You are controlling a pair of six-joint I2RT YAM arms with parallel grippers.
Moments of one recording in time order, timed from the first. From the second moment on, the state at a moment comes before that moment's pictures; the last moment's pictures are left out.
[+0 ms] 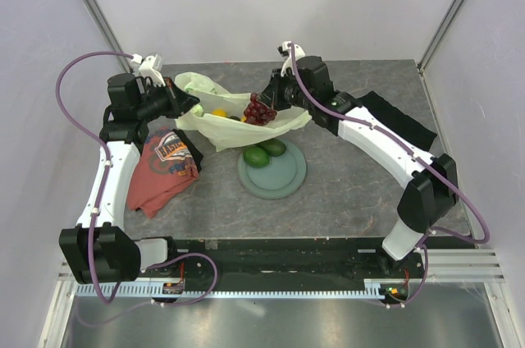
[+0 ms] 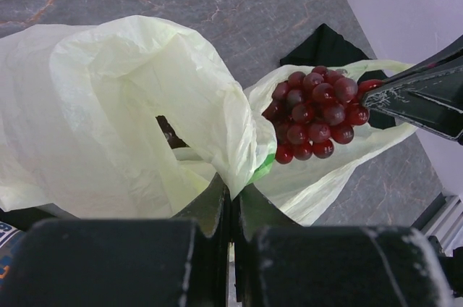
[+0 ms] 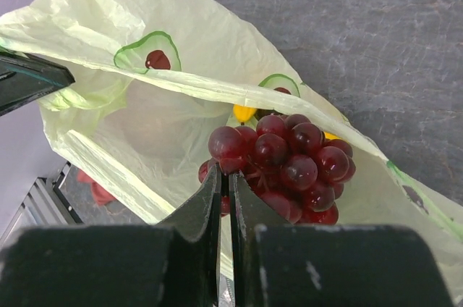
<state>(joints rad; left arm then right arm) 0.06 1.24 1.14 -0.25 0.66 -0.27 0.63 1.68 1.55 -0.22 -0.17 0.43</state>
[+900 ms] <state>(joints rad) 0.06 1.24 1.14 -0.25 0.66 -0.27 0.78 1.86 1.67 -0.16 -0.15 0.46</state>
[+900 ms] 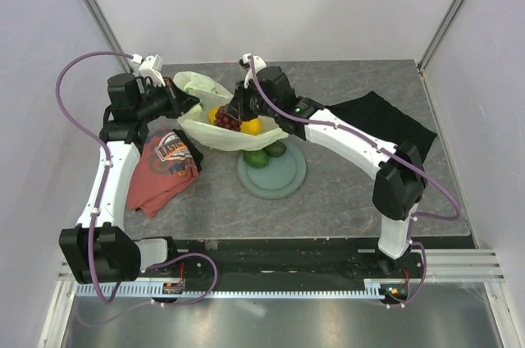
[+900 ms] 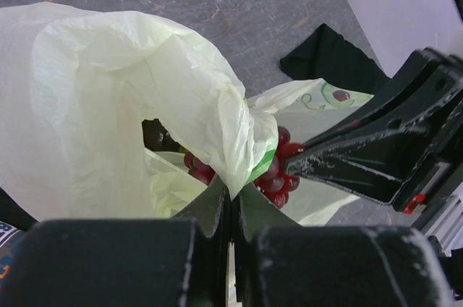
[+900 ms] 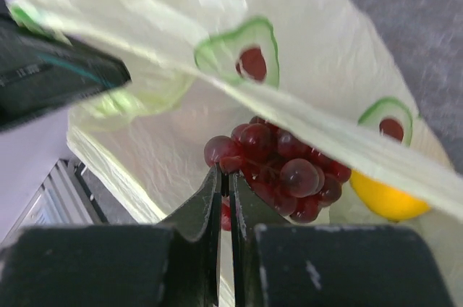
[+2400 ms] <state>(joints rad) 0.06 1.24 1.14 -0.26 0.66 -0.27 0.84 2.02 1.68 -0.07 -0.03 0.43</state>
